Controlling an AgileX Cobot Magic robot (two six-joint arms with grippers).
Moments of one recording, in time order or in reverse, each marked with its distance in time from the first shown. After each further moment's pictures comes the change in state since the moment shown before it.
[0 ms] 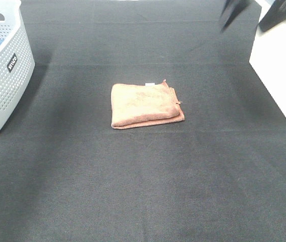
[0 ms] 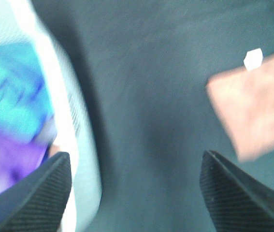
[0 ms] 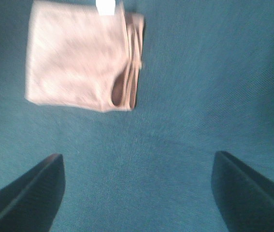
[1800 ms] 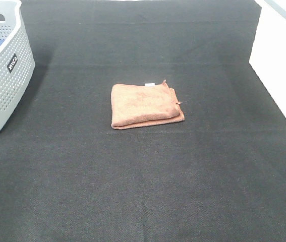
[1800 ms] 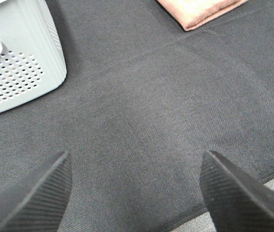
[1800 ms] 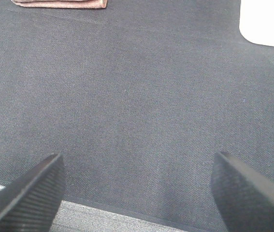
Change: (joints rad) left arm 0.000 -1.566 1.359 -0.143 -0.154 0.148; right arm 0.000 -1.518 1.238 -0.163 -0.135 -0.001
